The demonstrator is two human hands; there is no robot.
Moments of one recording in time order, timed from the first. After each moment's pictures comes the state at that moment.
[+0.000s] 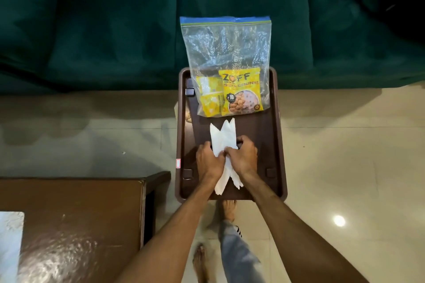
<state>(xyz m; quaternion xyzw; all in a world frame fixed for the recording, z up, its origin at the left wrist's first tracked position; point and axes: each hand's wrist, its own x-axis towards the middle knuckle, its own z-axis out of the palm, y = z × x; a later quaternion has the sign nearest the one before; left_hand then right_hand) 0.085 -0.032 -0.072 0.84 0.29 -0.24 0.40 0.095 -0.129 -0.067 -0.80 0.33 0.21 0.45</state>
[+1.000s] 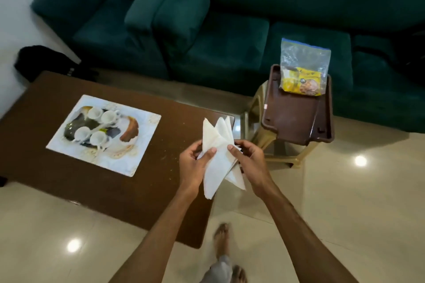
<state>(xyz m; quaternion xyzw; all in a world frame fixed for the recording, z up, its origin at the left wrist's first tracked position) -0.303 0.228 0.168 0.67 0.31 0.01 0.68 -0.256 0.078 0.164 -0.70 0.10 0.22 0.67</state>
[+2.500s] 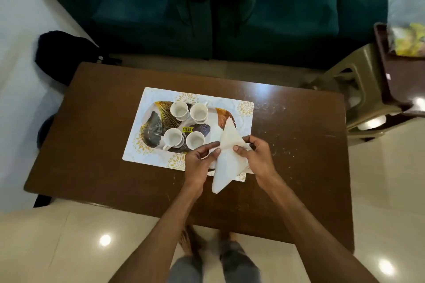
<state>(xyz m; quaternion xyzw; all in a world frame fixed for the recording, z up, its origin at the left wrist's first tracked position) -0.336 0.682 0.040 0.62 0.31 -0.09 0.72 -0.294 0.522 0.052 -0.71 0.20 0.21 0.65</state>
